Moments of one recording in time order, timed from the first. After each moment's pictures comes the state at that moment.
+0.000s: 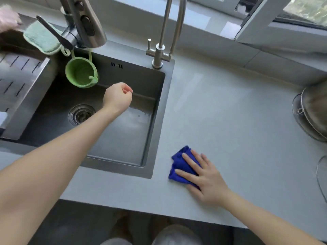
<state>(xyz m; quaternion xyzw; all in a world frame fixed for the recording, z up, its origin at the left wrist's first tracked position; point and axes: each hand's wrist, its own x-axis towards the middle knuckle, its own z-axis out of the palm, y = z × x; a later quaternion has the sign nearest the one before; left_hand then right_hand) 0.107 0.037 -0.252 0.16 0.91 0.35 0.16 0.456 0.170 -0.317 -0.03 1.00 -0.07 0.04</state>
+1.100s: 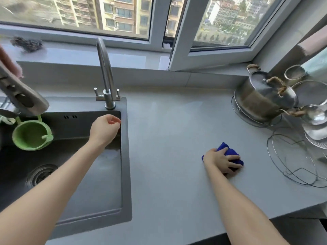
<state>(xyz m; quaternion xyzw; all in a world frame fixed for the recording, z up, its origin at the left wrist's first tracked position) 0.130 0.105 -0.214 0.25 0.84 0.41 0.25 0.425 0.287 -0.299 0.86 0.49 -0.15 0.03</state>
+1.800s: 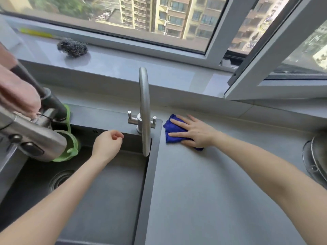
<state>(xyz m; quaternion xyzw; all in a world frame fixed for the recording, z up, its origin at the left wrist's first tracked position) 0.019 0.122 -0.269 0.13 0.90 0.34 0.22 0.157 0.424 -0.288 -0.15 0.98 0.07 0.13</state>
